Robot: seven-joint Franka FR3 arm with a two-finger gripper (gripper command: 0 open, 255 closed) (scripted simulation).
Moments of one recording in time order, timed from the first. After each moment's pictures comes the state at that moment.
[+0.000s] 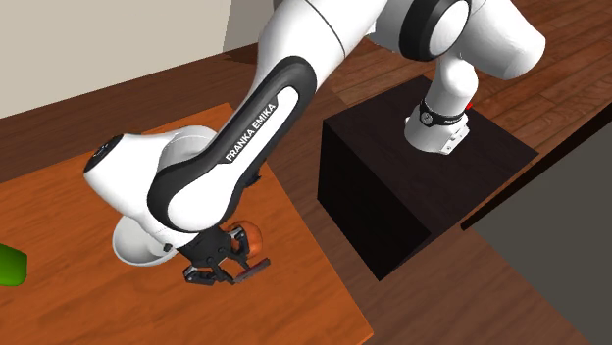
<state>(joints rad) -0.08 0.94 0.11 -1.18 0.33 1.90 1.29</state>
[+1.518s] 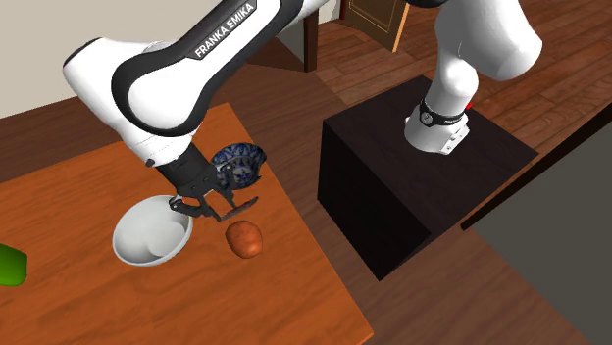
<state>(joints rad) -0.21 0.74 0.07 -1.32 0.33 1.79 1.17</state>
